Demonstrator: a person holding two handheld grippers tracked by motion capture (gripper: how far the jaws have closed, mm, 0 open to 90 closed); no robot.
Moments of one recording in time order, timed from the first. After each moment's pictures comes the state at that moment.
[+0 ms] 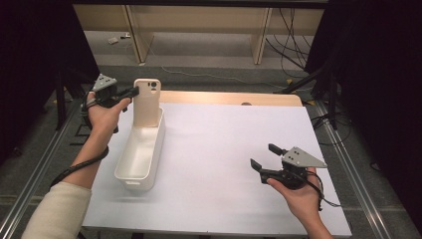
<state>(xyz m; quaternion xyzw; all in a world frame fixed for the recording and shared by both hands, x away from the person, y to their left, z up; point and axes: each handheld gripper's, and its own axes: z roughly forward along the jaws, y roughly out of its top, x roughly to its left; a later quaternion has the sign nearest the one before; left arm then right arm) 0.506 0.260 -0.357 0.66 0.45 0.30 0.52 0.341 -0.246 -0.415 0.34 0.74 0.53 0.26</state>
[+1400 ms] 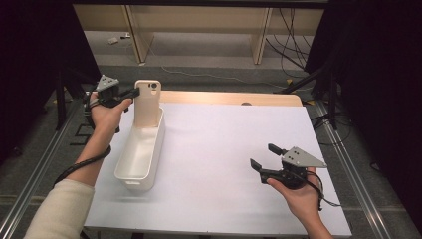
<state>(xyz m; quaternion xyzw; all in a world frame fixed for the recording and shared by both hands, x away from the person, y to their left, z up) 0.515 0.260 -0.366 0.66 0.46 0.30 0.51 0.341 -0.246 -0.415 0.34 0.74 0.53 0.25</state>
